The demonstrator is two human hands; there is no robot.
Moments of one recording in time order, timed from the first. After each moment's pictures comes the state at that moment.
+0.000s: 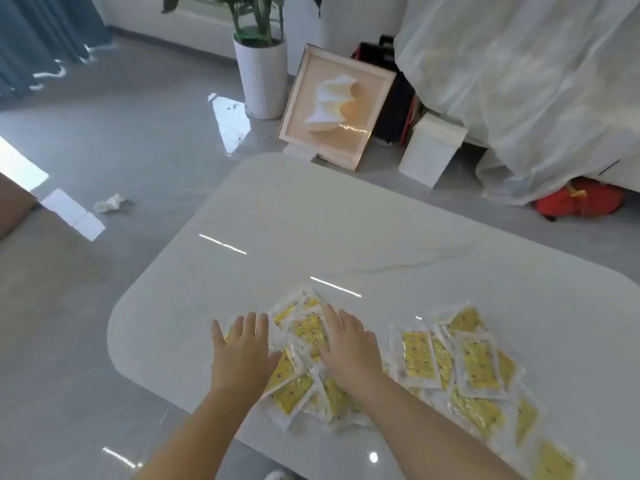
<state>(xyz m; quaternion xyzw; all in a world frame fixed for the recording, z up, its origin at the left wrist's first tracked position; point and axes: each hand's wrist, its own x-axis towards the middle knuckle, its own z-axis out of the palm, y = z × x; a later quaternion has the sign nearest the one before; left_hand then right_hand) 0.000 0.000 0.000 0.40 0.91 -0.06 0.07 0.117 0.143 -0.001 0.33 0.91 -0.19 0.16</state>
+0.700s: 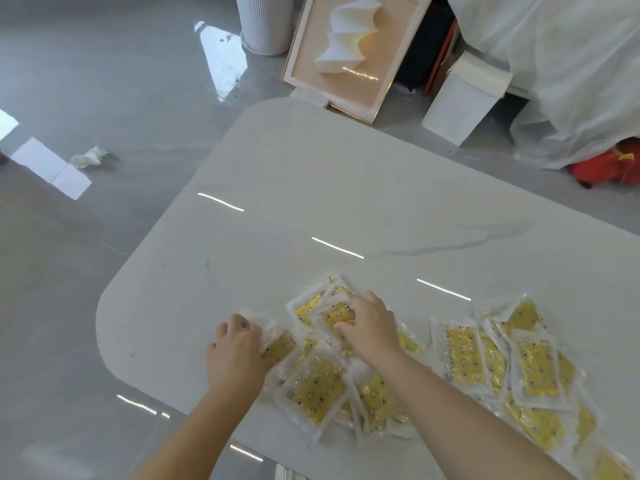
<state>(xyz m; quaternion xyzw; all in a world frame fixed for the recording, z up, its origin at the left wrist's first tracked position) -0.060 -0.010 -0.055 0.28 0.91 -0.01 0.30 0.057 0.163 -0.057 0.45 0.83 -0.30 0.16</state>
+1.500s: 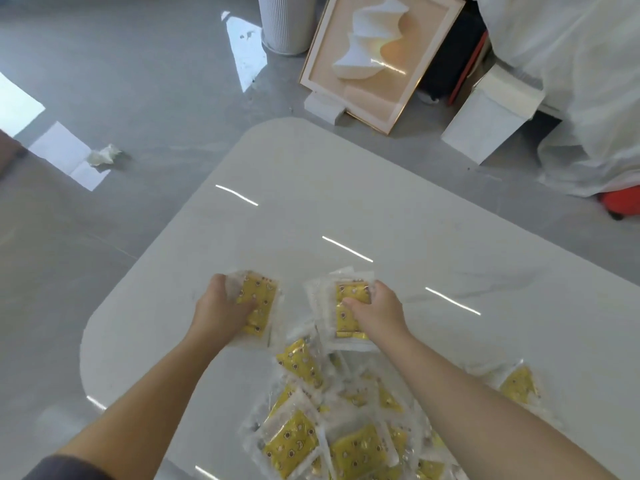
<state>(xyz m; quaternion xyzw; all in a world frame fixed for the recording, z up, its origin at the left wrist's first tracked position) -0.146 0.086 -0.007 0.02 0.89 0.28 0.35 0.009 0.268 -0.023 0.52 0.69 -0.49 0.06</state>
